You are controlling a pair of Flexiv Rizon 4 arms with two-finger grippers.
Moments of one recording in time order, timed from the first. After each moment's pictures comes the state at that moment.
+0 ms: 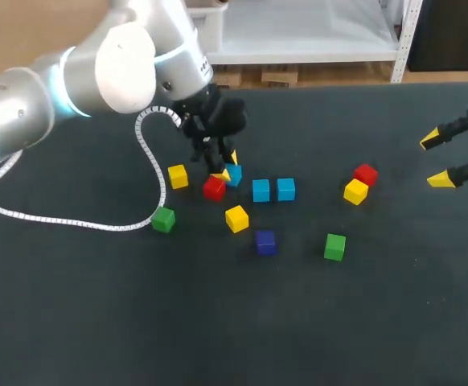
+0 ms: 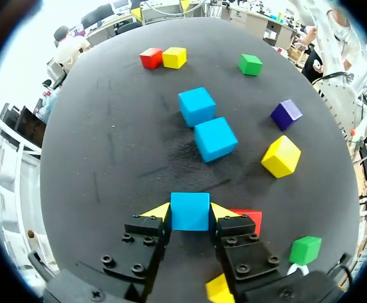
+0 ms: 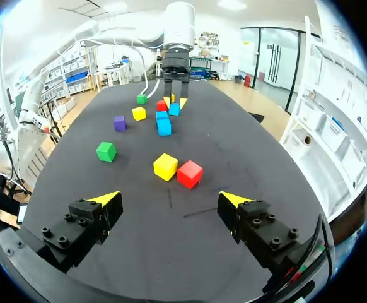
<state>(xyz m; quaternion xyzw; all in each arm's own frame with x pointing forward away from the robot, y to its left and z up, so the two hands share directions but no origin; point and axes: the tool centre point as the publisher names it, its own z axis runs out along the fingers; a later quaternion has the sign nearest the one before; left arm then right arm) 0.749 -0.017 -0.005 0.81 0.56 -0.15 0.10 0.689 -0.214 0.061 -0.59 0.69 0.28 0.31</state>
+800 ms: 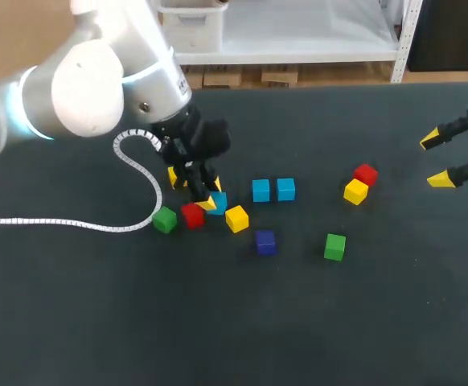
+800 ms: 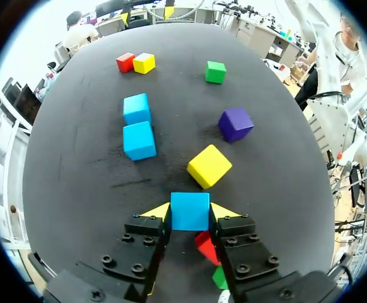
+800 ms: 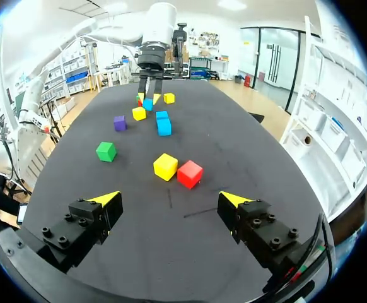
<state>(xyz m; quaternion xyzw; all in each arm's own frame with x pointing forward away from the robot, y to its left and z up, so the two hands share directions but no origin) 0.669 0.009 0.009 0.77 0.61 -0.18 0.08 0.689 -0.214 0.061 -0.59 0.69 0.28 0.31</state>
